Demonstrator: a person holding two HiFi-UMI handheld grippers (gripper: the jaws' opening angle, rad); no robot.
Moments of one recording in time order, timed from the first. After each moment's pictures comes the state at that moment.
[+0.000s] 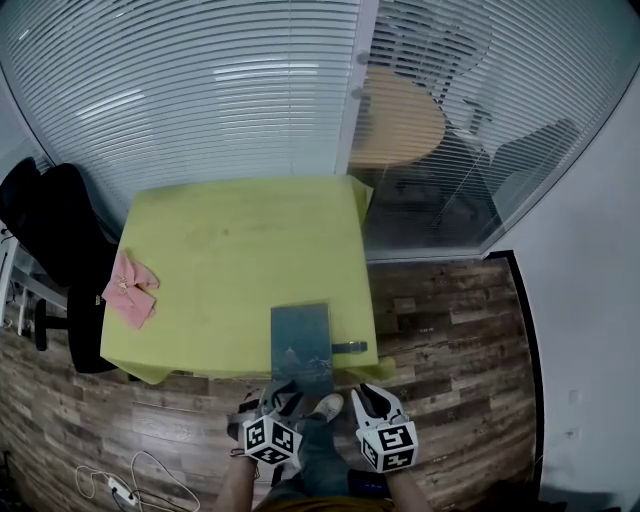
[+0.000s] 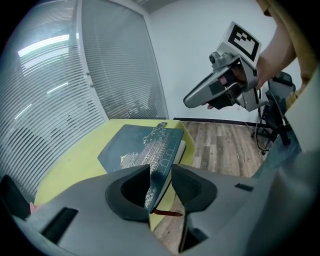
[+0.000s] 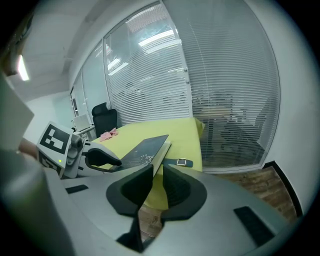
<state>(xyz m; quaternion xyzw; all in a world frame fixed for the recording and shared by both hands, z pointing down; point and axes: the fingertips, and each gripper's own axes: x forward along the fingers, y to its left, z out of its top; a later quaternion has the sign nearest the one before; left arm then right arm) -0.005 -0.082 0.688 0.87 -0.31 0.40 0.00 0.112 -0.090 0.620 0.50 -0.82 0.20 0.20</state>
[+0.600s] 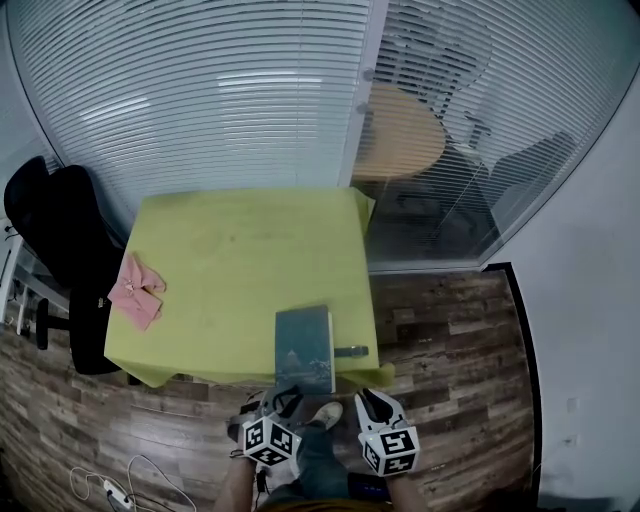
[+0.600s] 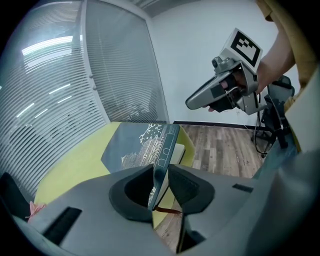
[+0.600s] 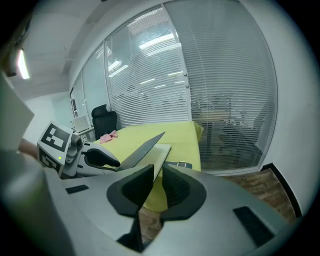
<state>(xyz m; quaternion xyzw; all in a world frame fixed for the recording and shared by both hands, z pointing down) -0.010 -0.078 0.676 0.87 -0.31 0.38 0.00 0.112 -0.082 0.608 0.51 -0.82 0.19 0.19</state>
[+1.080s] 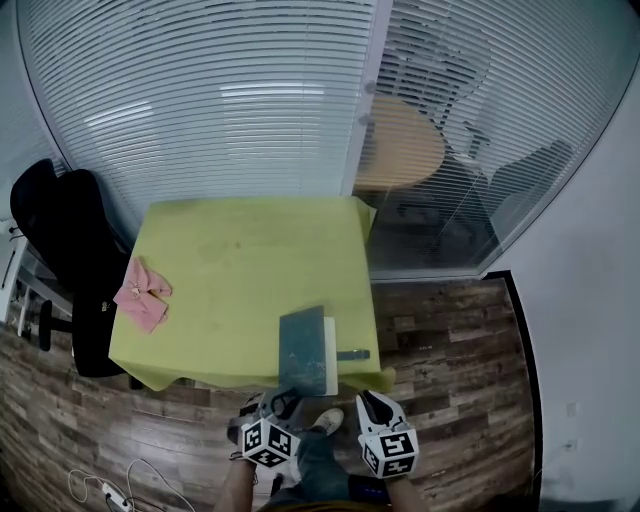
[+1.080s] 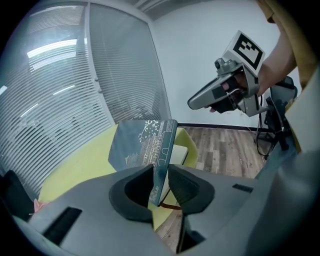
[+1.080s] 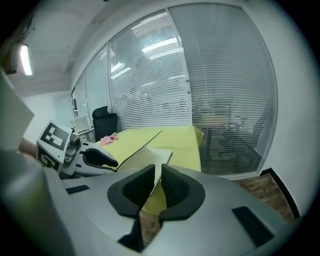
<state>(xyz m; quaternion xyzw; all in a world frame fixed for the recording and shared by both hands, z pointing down) -0.021 -0.079 0.663 0.87 -0.33 0.37 0.00 0.106 -0.082 0.594 0.52 -0.82 0.16 0.18</state>
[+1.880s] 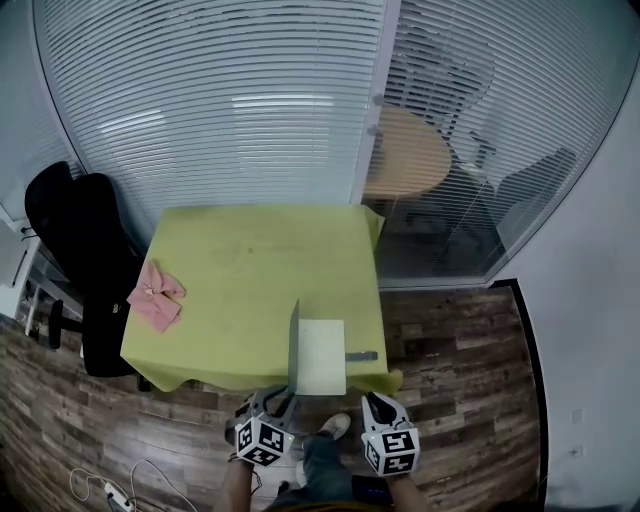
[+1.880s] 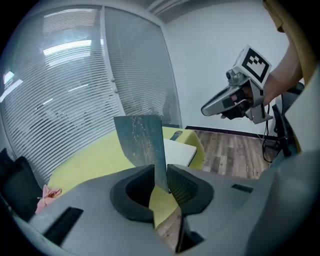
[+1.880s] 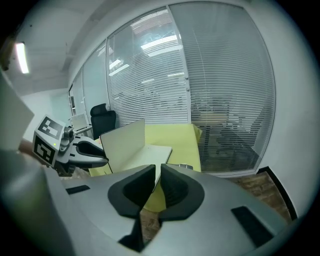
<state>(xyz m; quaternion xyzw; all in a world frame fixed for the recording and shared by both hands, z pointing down) -0.059 -0.078 0.646 0.86 -0.39 0.34 0.02 0.103 -0.075 0.597 0.53 -0.81 0.17 0.20</state>
